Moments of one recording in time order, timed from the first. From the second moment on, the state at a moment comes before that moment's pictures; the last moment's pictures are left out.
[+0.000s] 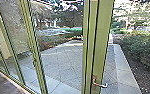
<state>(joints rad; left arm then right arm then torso) 1.55 2.94 -2.56 -0.26 0.03 0.34 -1.63 2.74 -2.20 -0.22 -0.02 0.04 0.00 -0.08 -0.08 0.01</state>
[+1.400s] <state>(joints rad) 1.55 2.97 -2.56 -0.26 0.03 0.34 -1.62 2.16 -1.44 -0.22 0.03 0.04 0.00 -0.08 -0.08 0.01</state>
